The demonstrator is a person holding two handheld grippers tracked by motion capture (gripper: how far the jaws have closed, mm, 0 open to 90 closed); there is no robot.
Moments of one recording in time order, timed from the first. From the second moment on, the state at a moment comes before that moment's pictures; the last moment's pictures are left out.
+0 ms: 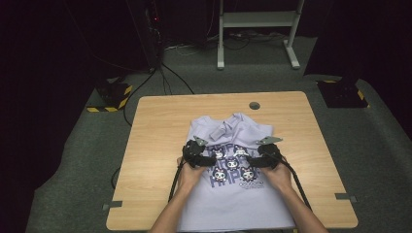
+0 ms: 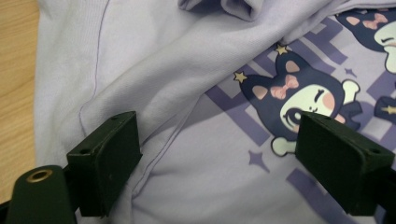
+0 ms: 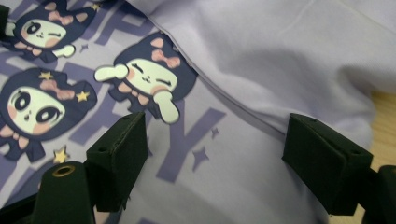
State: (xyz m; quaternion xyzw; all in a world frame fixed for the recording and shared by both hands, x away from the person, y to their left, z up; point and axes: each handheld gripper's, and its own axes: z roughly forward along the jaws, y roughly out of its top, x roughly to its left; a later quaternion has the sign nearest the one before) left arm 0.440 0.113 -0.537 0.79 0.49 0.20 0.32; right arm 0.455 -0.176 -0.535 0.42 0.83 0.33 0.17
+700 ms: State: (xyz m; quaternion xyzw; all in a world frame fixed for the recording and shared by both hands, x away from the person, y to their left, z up) left arm 0.461 0.114 -0.538 0.78 0.50 0.21 0.32; right arm 0.482 -0.162 -0.534 0.43 0.82 0.33 0.19
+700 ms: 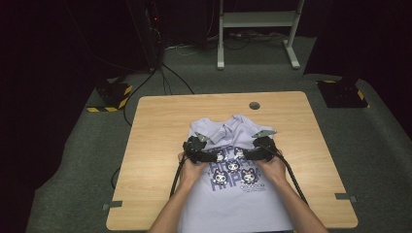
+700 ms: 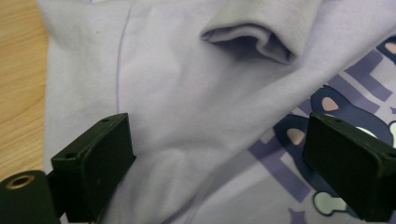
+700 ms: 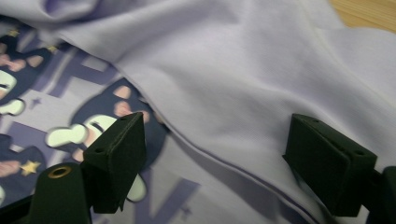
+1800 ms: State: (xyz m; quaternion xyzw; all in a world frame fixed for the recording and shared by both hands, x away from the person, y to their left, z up) left arm 0.478 0.127 -0.532 0.78 0.50 0.20 0.32; right arm 0.503 -0.165 -0.521 0.46 0.81 0.31 0.19
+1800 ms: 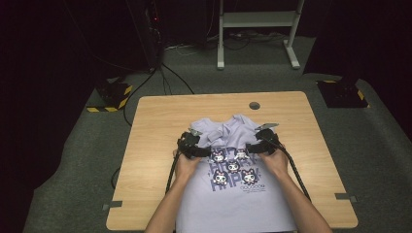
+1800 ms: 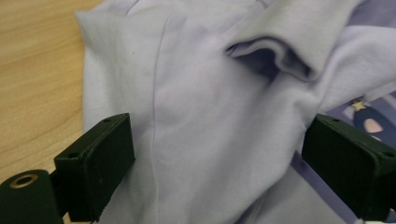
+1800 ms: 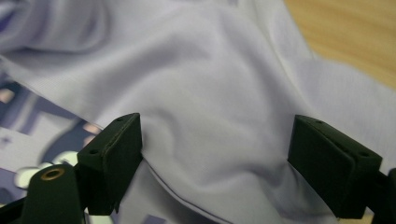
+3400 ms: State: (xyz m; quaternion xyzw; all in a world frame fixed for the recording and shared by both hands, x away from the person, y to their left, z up) left arm 0.493 0.115 -0.537 0.77 0.50 0.18 0.35; right arm 0.528 -0.111 -0.522 0.49 0.79 0.32 0.19
